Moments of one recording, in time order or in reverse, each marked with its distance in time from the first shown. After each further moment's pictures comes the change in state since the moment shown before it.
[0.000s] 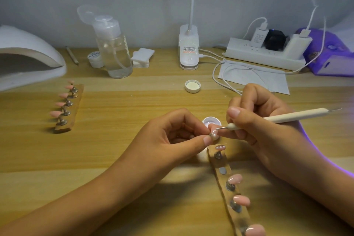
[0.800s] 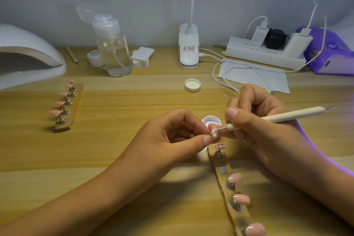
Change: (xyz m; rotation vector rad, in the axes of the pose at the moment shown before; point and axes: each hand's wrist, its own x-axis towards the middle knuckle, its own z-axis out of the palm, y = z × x) left_hand 0.000 0.001 0.000 0.015 0.004 -0.002; right_hand 0.000 0.001 0.000 -0.005 0.002 0.009
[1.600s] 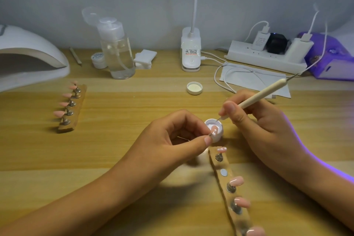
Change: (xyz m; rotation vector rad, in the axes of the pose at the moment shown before) left_hand 0.000 -0.001 -0.001 -0.004 0.004 -0.019; right_hand 0.007 0.008 -0.010 -0.747 0.073 -0.189
